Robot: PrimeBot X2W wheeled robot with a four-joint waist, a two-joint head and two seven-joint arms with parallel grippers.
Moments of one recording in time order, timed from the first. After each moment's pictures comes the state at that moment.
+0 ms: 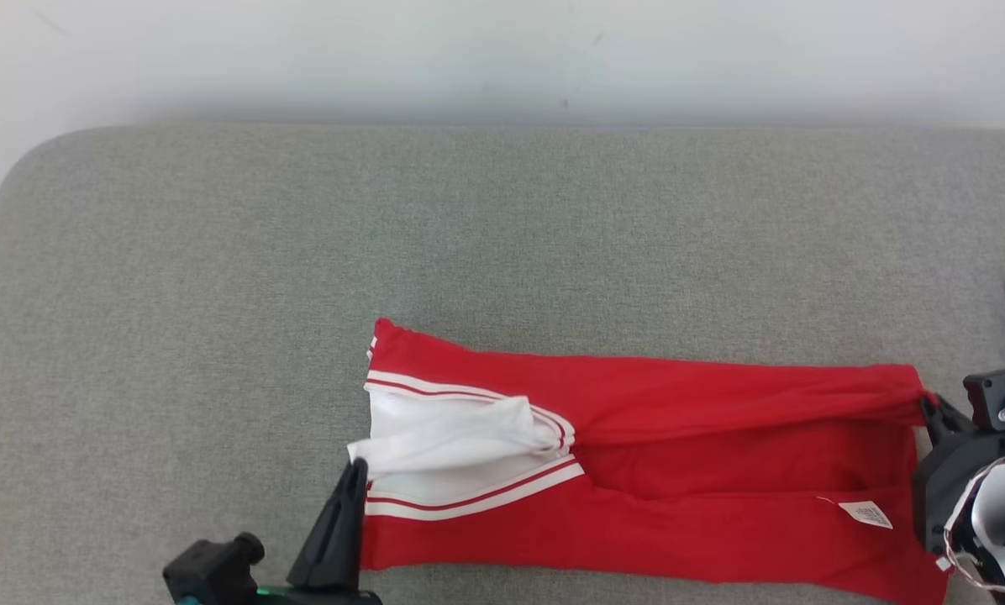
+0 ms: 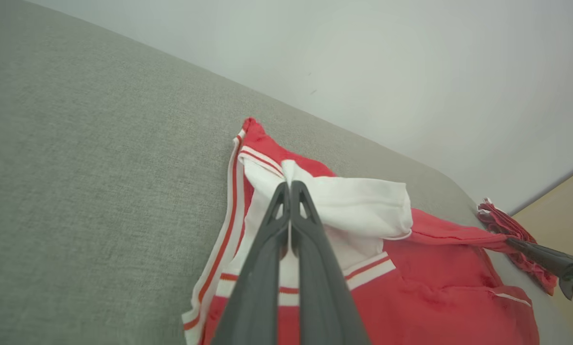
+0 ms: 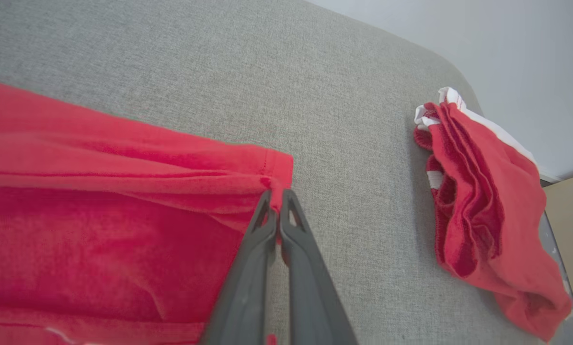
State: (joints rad) left arm -0.10 0.26 -0.45 0.08 -0.77 0.02 -0.26; right arm -0.27 -0.40 0.01 0.37 0.11 0.13 0.30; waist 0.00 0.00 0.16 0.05
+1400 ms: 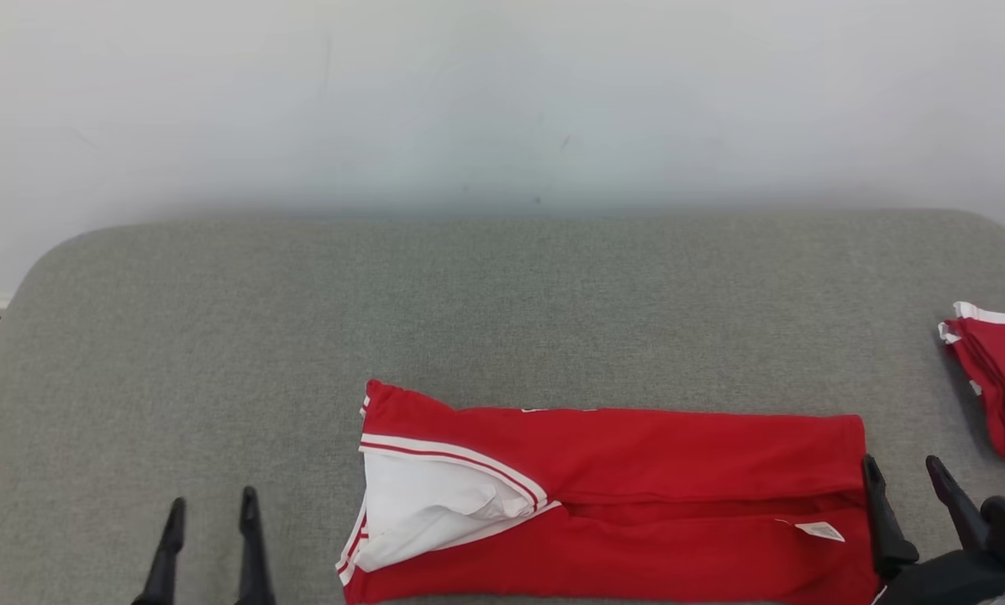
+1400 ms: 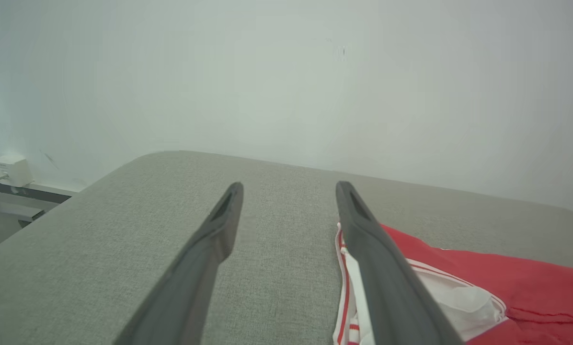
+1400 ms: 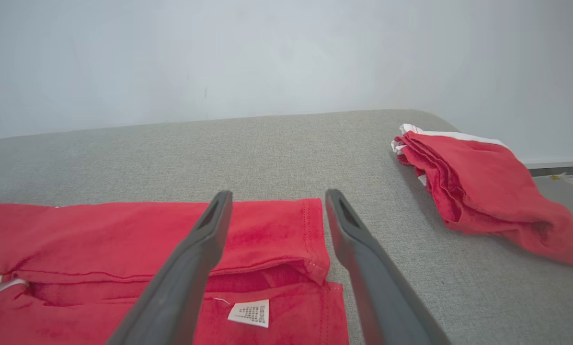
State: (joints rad) left arm 0.09 0.09 -0.05 0.04 -0.28 0.01 -0.26; right arm 0.02 -0.19 -0.11 0.14 0.23 0.13 0.04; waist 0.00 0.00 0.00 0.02
